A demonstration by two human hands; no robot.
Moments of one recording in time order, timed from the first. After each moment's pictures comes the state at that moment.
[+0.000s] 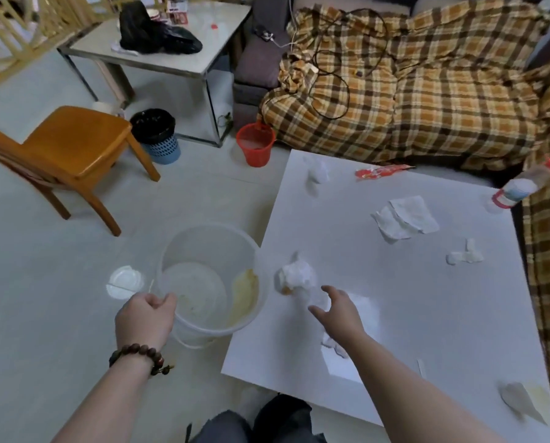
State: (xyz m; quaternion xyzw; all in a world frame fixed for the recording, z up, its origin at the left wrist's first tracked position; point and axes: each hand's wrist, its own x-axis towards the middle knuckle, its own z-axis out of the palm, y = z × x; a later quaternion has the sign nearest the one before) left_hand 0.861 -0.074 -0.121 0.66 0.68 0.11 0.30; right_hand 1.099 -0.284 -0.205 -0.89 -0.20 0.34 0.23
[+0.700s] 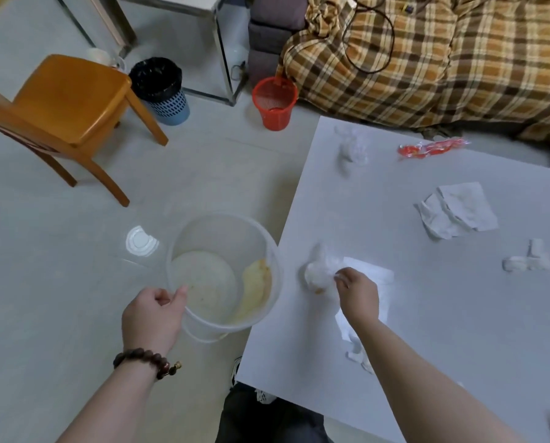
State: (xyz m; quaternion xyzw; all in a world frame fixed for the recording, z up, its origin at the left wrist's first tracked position) left_hand 0.892 -0.018 -0.159 0.63 0.69 0.08 0.34; right_hand 1.146 -0.205 -0.267 -0.91 -0.16 0.27 0.29
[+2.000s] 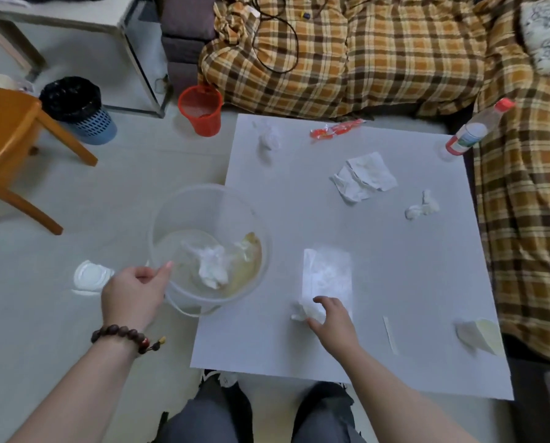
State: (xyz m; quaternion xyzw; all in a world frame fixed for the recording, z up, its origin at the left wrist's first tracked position) left_hand 0.942 -0.073 -0.141 0.68 0.60 0.08 0.40; right_hand 1.096 -0.365 -0.253 -0.89 -0.11 0.36 0.25
